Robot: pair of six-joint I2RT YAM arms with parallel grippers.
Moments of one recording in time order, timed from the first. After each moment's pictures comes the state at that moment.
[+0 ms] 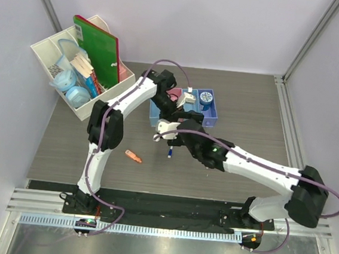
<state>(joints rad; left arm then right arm) -0.54 2.23 2.06 -1.33 0.83 0.75 1.00 1.37 0.98 -0.16 0.55 -0.92</state>
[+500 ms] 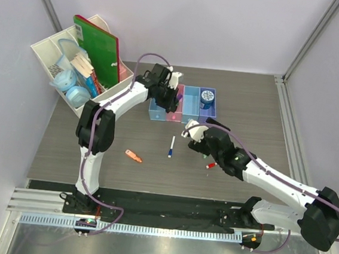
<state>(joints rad) -0.48 2.09 1.76 -0.63 0.38 -0.05 0.79 1.11 0.70 -0.12 0.42 -0.62</state>
